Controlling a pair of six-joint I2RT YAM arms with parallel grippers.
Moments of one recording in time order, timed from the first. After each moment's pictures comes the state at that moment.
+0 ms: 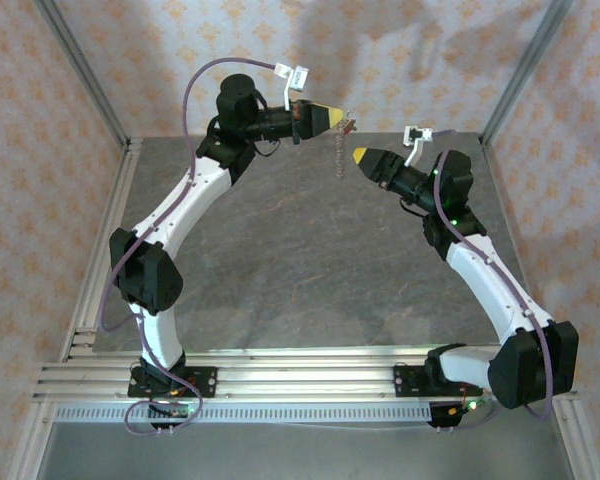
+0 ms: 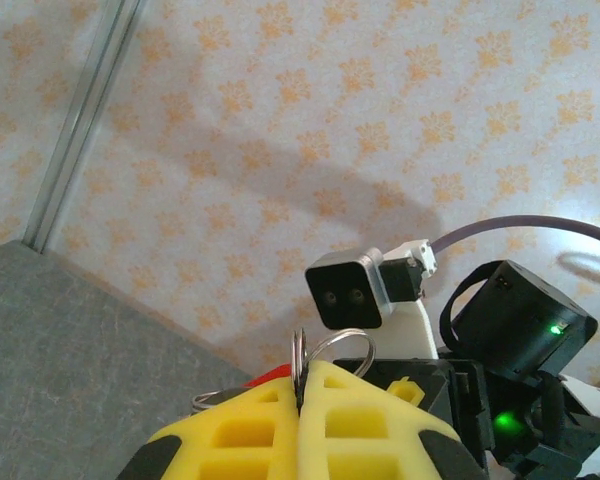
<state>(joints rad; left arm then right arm) -0.39 1.88 1.88 0.10 0.94 -0.62 0.23 1.23 1.03 0.20 -0.64 0.80</state>
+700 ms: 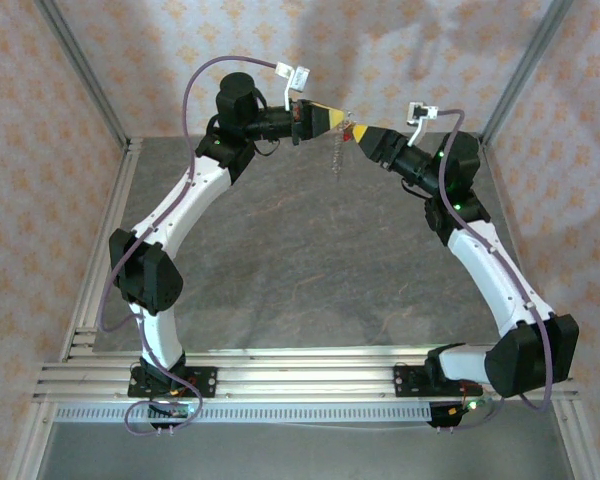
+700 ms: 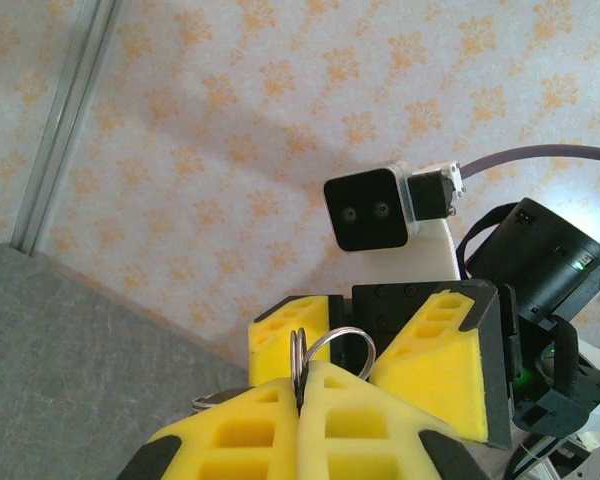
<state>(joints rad) -0.39 1.88 1.90 0.08 0.97 -0.59 0.24 1.29 1.19 0.19 -0.64 0.78</state>
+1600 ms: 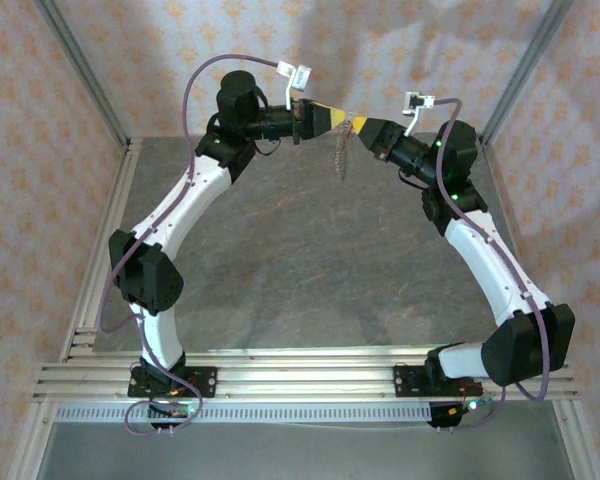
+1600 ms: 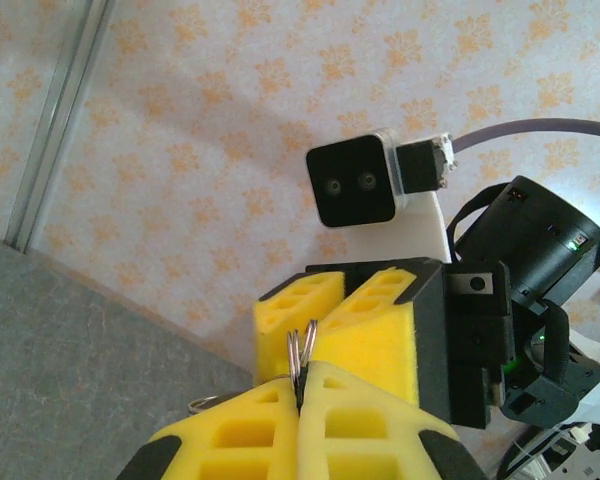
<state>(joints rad) -0.40 1.88 1.92 0.05 0.97 -0.59 0.24 1.34 1.27 0.18 -0.65 0.77</state>
